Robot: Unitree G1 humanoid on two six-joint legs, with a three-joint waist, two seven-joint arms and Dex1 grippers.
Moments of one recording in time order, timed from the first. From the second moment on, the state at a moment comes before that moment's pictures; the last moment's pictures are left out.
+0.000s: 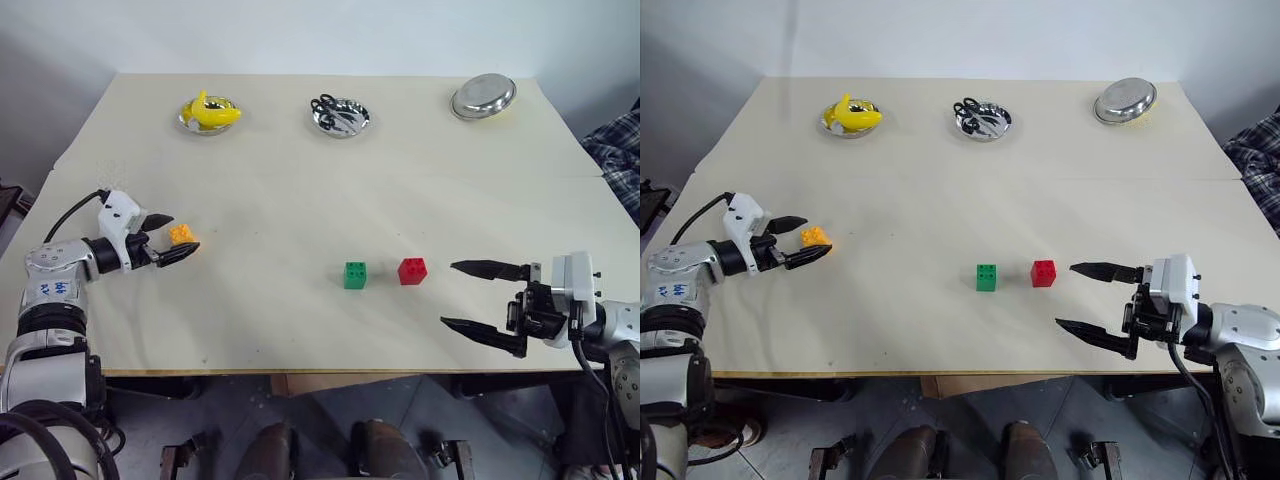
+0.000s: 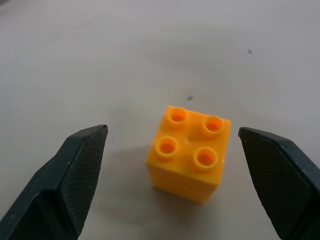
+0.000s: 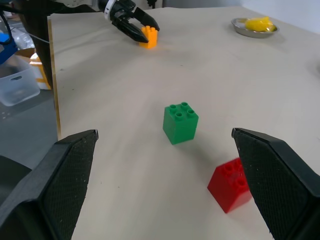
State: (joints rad) left arm -0.82 0.78 0.14 1.13 -0.10 -0.20 -1.07; right arm -0.01 -0.78 -0.33 -0.24 0.65 0.18 1.25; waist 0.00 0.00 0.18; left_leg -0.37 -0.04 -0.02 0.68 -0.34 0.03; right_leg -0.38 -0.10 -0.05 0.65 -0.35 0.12
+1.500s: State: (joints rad) left arm -0.90 0.43 -0.17 0.88 -0.05 -0.23 -1.36; right arm 0.29 -0.85 -0.60 -0.33 0.66 0.23 1.24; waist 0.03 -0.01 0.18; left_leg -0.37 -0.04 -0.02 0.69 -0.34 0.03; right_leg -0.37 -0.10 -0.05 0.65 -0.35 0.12
